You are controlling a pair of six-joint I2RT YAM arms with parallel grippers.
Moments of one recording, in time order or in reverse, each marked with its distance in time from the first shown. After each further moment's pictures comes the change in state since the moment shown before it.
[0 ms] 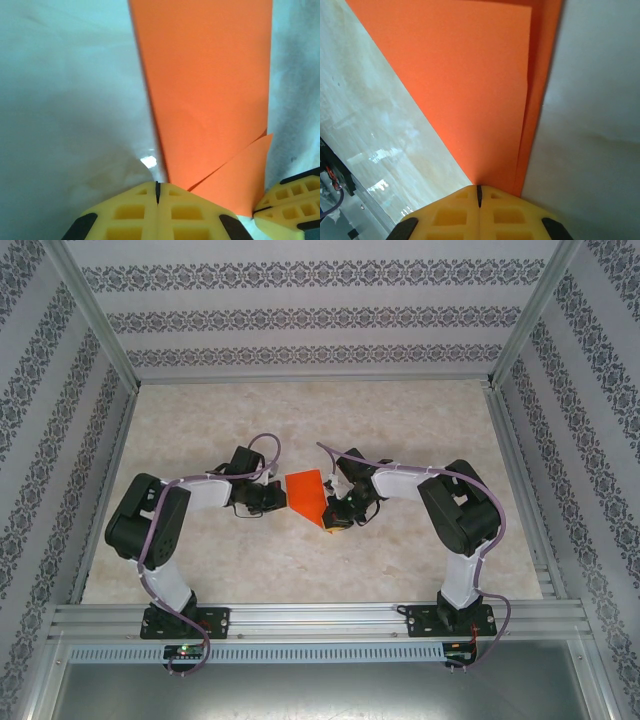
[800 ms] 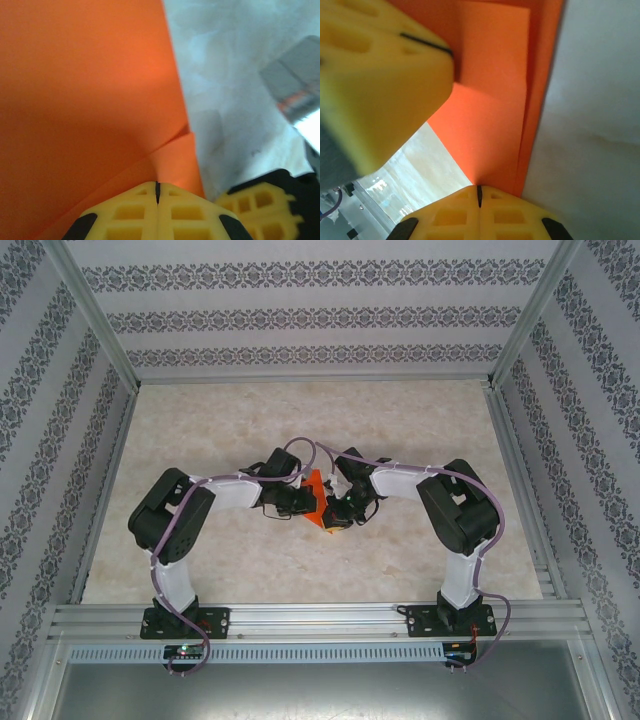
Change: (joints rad) left arm -0.222 0.123 0.148 0.007 -0.013 -0.093; right arm 0.007 0.009 0.023 -0.027 0.009 0.000
